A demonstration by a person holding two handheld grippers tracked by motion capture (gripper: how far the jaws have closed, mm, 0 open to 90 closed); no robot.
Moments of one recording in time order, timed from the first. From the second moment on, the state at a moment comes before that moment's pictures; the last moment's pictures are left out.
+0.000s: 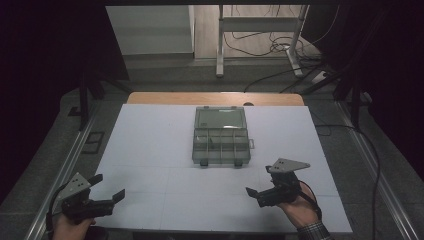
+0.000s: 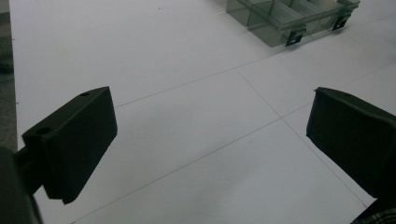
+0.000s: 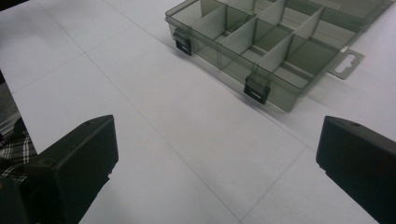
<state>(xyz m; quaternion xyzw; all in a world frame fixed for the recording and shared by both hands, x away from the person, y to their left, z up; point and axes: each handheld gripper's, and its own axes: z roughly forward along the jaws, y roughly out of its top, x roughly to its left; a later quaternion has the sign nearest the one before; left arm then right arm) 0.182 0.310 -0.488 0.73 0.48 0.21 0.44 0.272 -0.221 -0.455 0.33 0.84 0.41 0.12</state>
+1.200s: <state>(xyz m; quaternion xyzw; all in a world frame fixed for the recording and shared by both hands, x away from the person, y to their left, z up) 0.182 0.311 -0.489 0.73 0.48 0.20 0.44 0.238 -0.286 -0.449 0.39 0.80 0.41 0.17</state>
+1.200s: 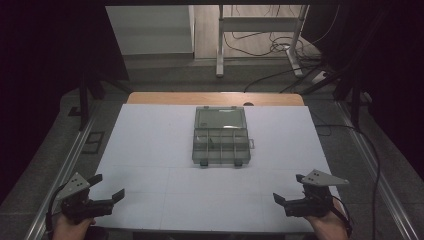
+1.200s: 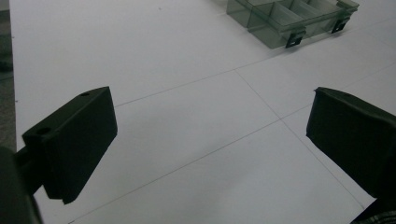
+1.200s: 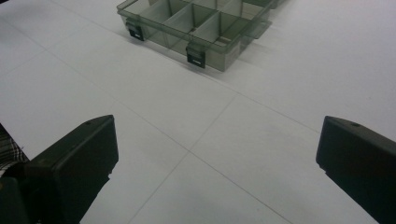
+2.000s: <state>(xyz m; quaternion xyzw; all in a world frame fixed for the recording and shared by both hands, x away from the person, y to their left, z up) 0.182 0.311 -0.489 0.73 0.48 0.20 0.44 0.220 -0.308 -0.458 0.44 0.79 0.39 0.18</state>
